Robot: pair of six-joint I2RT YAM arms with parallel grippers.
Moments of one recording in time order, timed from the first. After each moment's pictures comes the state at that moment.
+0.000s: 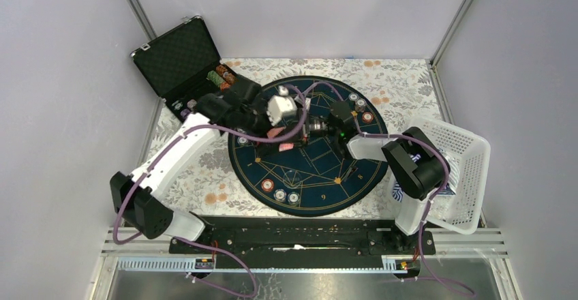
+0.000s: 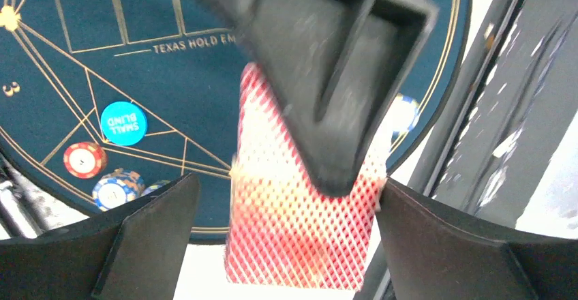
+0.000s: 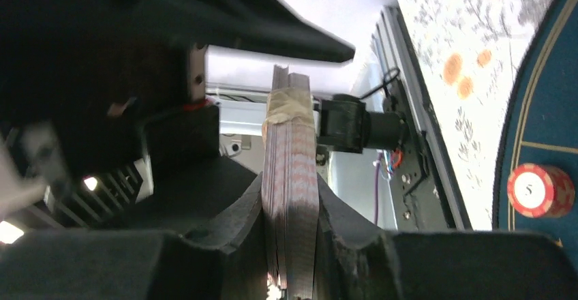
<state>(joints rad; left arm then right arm) -0.63 1.44 1.42 -1.01 0.37 0.56 0.62 1.82 0.90 0.92 -1.04 1.43</state>
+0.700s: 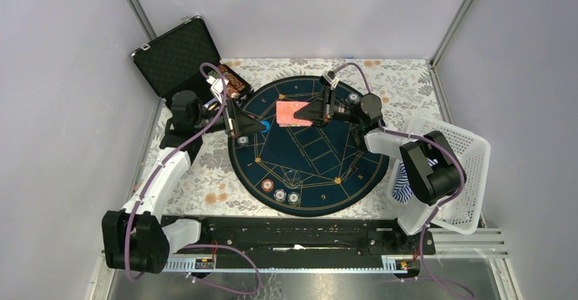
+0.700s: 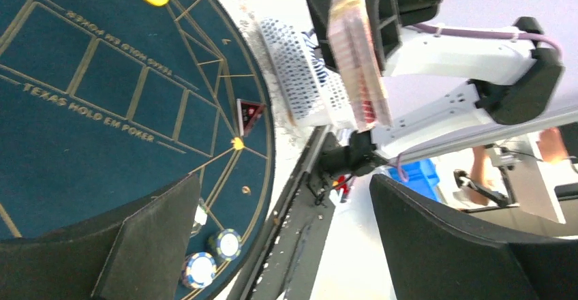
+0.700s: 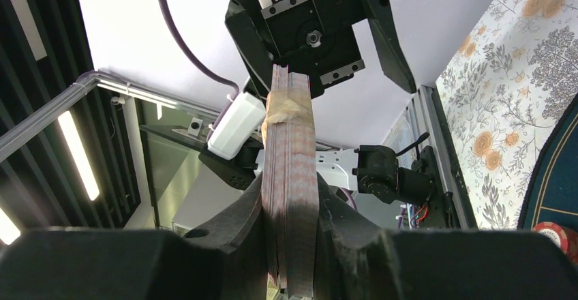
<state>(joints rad) -0.11 1.14 0.86 -0.06 1.08 -0.55 0.44 1.72 0.89 1.26 -1.02 1.69</state>
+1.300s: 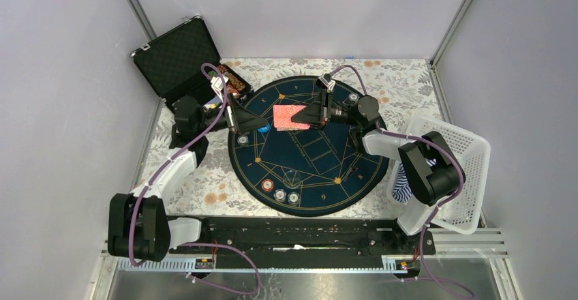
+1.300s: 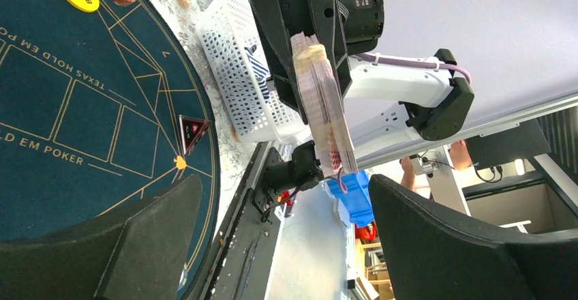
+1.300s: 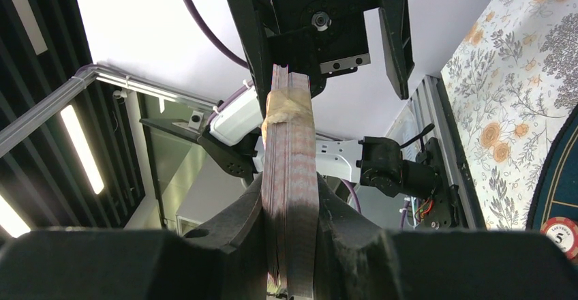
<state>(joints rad) -0.12 1.22 0.71 0.56 1.16 -1.08 0.47 1.72 0.87 1.26 -1.02 1.69</state>
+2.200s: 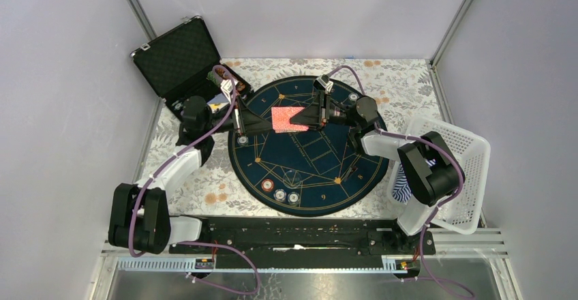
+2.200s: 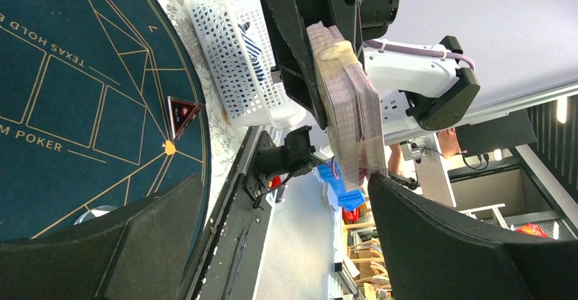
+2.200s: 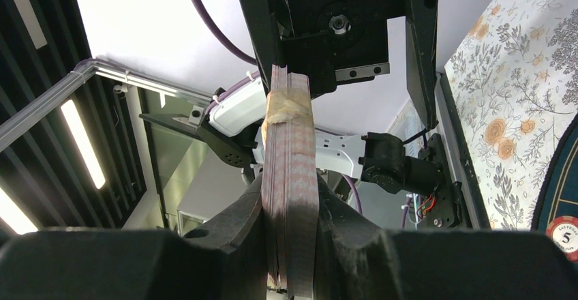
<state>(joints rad) -0.17 1.28 0.71 0.57 1.16 -1.09 0.49 1.72 0.88 1.26 -1.02 1.69</state>
